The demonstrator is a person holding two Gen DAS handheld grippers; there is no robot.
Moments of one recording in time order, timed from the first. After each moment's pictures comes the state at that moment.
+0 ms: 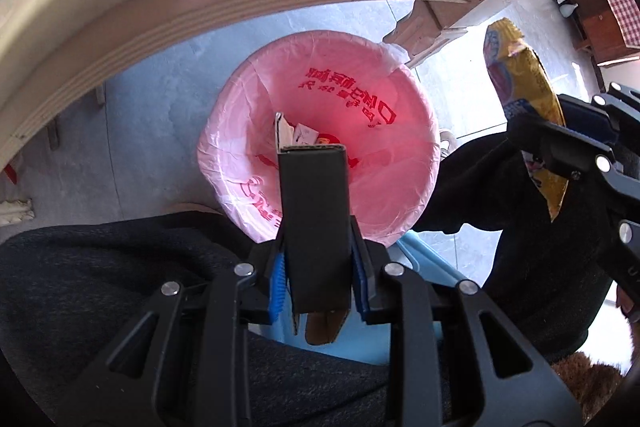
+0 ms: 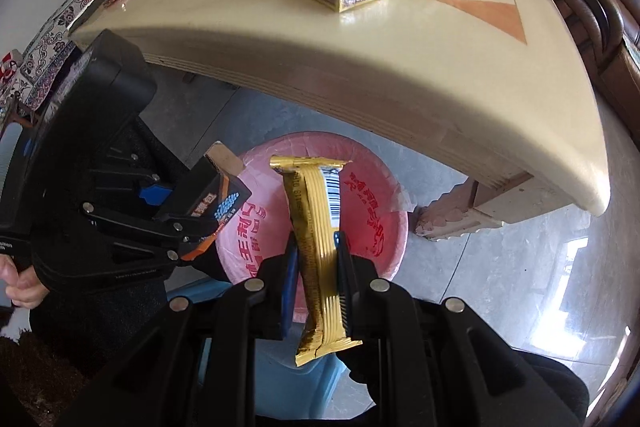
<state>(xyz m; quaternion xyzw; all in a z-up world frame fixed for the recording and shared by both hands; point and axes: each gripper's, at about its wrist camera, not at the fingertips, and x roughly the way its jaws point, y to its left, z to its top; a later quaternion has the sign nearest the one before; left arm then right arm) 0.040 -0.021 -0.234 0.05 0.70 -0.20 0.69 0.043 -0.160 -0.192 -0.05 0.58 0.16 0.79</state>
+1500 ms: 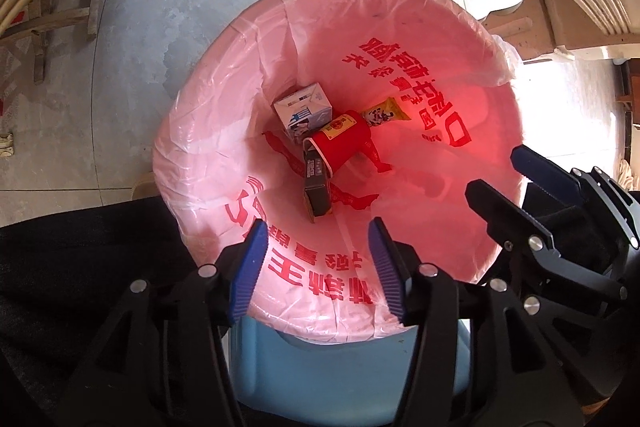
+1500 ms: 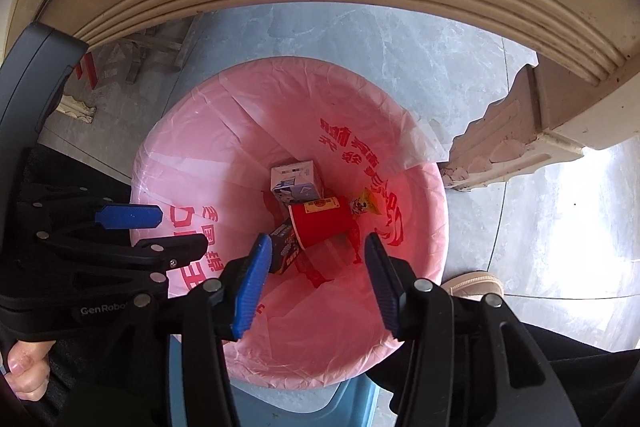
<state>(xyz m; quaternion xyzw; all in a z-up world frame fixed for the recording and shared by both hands) 0.082 -0.027 -0.335 0.01 0.76 -0.11 0.64 0.082 -0.167 -0.343 0.02 0.64 0.10 0.76</state>
